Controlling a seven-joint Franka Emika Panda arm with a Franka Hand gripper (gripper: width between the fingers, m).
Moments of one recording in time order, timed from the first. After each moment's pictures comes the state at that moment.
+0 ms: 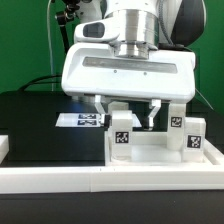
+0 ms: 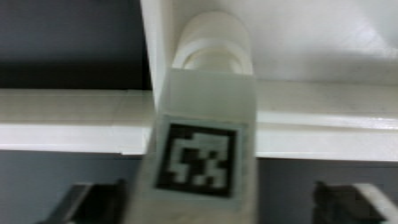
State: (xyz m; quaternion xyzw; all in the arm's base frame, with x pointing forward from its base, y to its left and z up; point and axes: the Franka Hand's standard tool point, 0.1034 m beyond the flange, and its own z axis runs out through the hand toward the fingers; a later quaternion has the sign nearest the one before) arm 0.624 0.000 0.081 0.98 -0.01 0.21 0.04
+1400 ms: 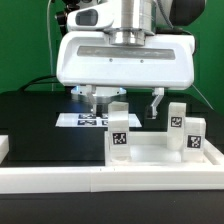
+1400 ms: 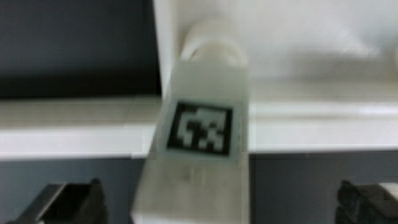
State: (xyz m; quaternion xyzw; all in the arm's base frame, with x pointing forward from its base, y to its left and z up) arm 0.623 -0.010 0.091 1.00 -0.03 0.10 0.01
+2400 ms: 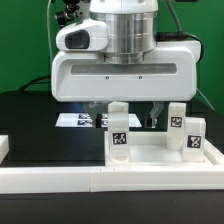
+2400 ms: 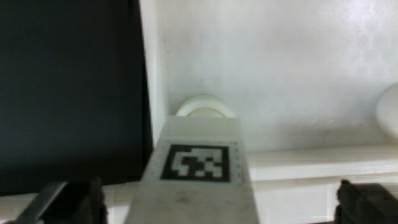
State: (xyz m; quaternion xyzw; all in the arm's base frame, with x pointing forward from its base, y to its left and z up) arm 0.627 -0.007 0.083 1.00 -0.05 -0.07 -0.02
